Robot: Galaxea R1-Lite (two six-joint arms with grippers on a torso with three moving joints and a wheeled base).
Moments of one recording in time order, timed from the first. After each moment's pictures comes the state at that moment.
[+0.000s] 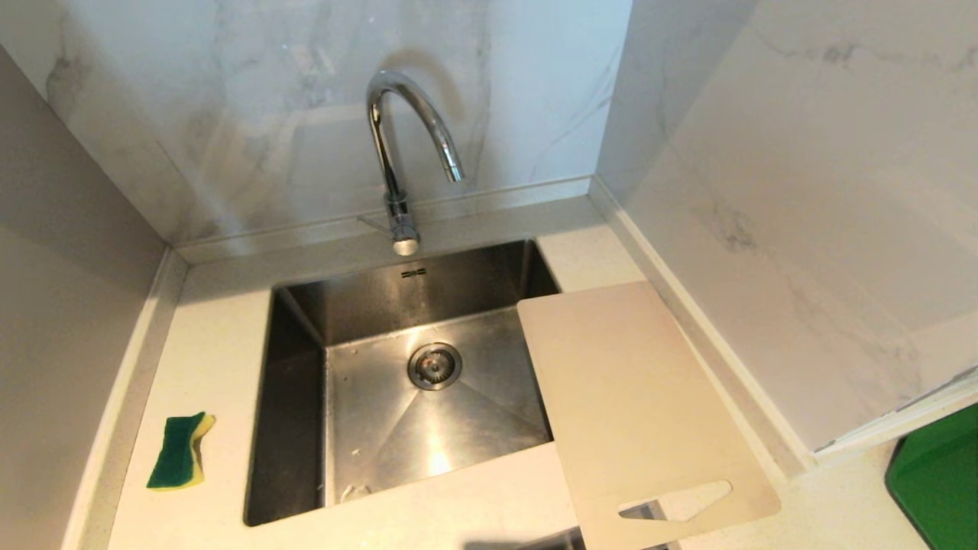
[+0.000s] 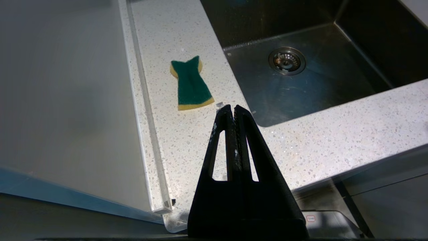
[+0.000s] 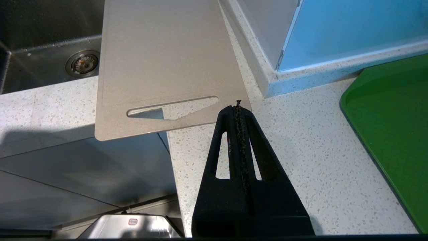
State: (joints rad) left arm -0.01 0.00 0.00 0.00 0.00 0.00; right arm 0.00 0.00 0.00 0.00 0.00 0.01
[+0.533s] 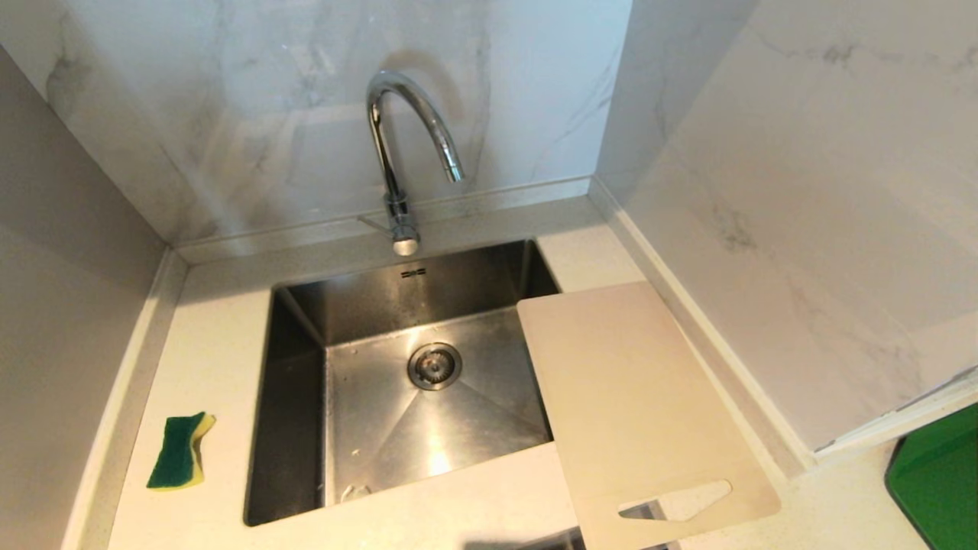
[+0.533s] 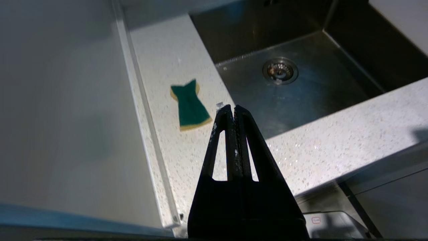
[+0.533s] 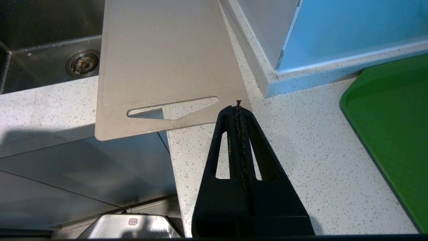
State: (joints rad) left arm -0.01 0.05 -0.16 0.09 -0.04 0.06; right arm 0.00 0.00 0.00 0.00 0.00 0.01
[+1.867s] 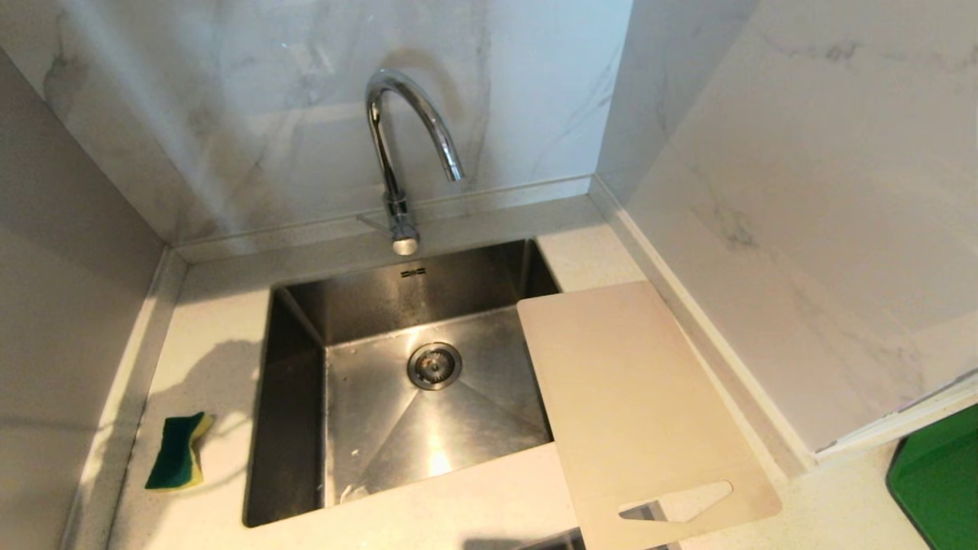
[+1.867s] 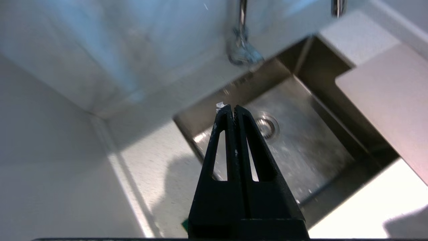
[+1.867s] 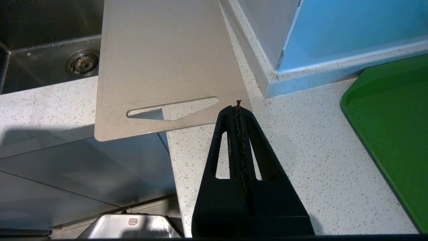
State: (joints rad) left arm -0.01 1.16 -1.44 0.37 -0.24 0.19; right arm 0.00 0.00 0.00 0.00 0.00 0.01
